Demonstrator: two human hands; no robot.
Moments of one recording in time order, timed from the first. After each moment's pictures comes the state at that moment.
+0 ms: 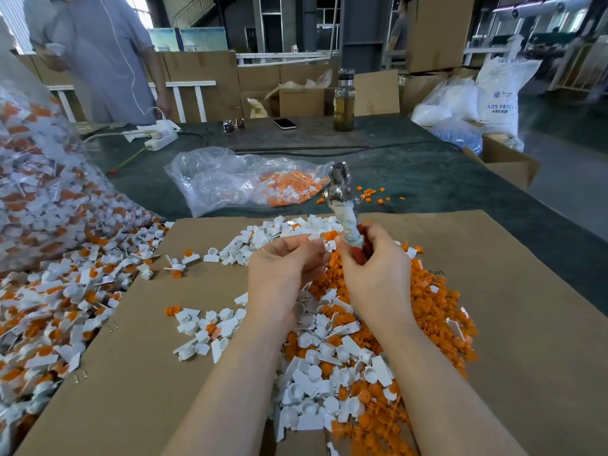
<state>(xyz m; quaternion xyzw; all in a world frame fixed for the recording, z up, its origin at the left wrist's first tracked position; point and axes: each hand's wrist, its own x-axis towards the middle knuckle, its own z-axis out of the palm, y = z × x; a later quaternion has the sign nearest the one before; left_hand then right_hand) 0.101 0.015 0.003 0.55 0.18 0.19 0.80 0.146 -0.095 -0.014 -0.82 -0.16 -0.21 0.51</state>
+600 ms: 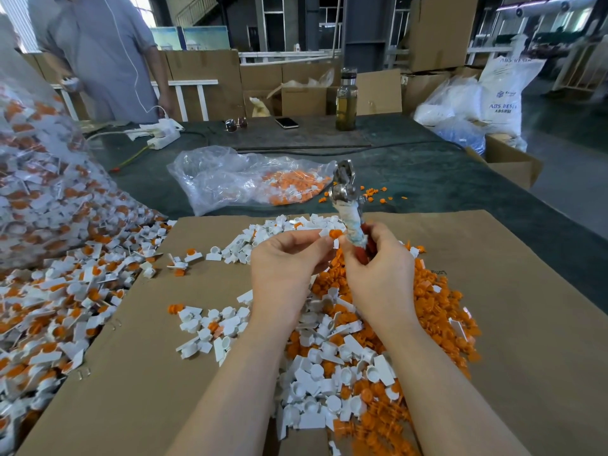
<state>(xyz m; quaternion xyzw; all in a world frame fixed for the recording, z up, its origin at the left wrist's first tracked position) 0.097 0.008 0.009 0.60 0.16 0.25 0.74 0.144 -0.096 -0.013 -0.81 -0.18 -0.23 0.52</state>
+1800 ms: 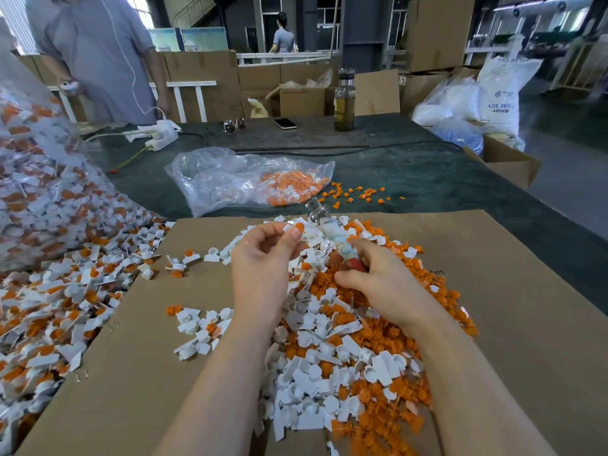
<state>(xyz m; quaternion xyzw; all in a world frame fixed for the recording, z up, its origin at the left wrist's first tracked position) 0.104 0.033 -0.005 0.62 0.15 0.33 0.70 0.151 -0.122 0.001 -0.83 -0.25 0.09 0.49</state>
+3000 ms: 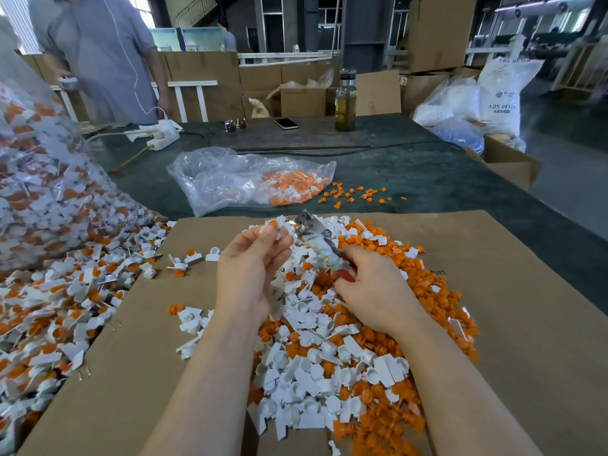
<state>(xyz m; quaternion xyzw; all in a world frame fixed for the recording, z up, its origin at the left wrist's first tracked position) 0.098 0.050 0.001 0.44 0.21 0.25 0.84 0.153 -0.110 -0.015 -0.90 -0.29 -0.02 0.33</state>
